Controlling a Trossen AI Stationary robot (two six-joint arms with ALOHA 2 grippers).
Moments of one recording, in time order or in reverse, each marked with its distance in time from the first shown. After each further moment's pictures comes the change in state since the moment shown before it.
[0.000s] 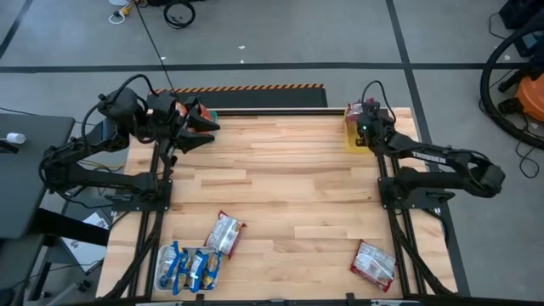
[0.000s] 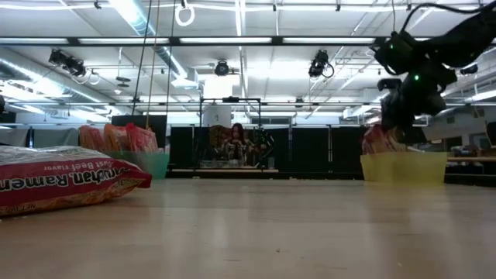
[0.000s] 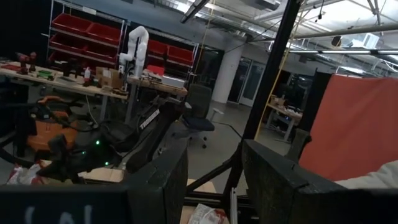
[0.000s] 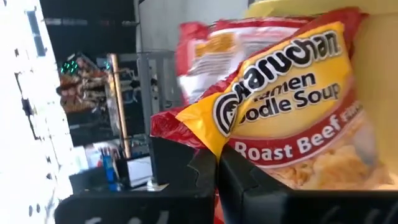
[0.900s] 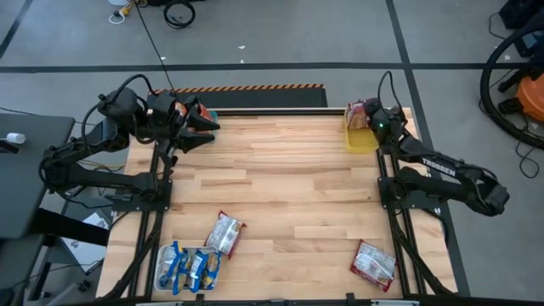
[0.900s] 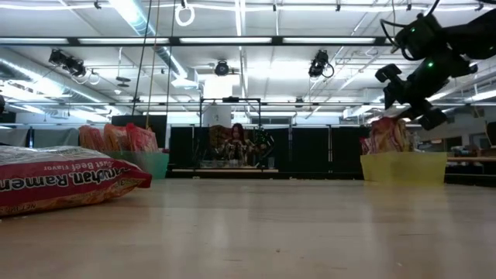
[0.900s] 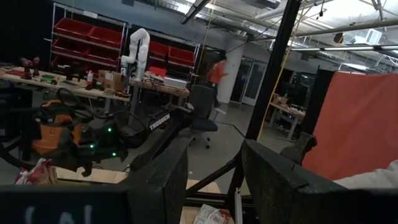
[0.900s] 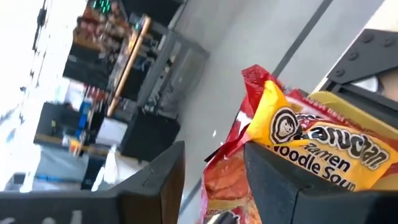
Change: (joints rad) left arm 0.000 0.000 0.000 0.001 -0.006 0.027; right arm -0.117 -0.198 -0.039 0.056 -0.083 -0.682
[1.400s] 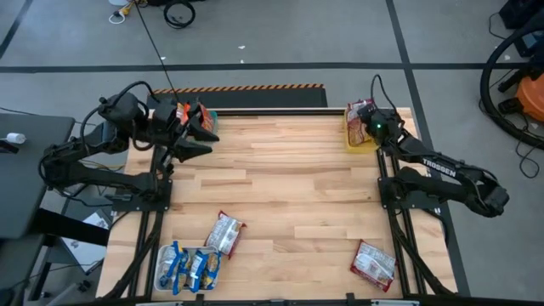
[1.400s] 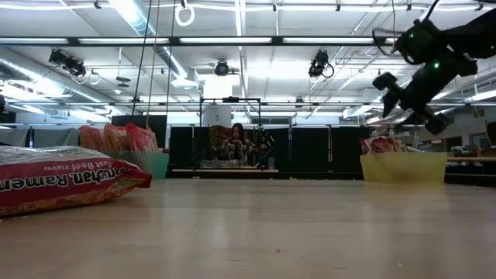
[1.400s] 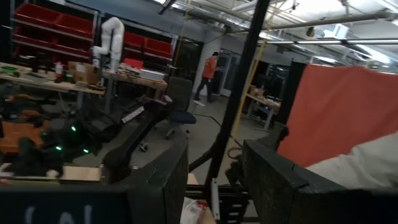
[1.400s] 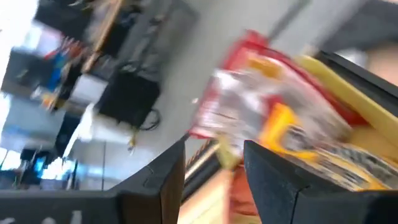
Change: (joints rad) left arm -0.074 0.000 0.000 -0.007 0.038 -0.007; right arm -0.013 -0.009 0.000 -0.144 -0.155 -0.043
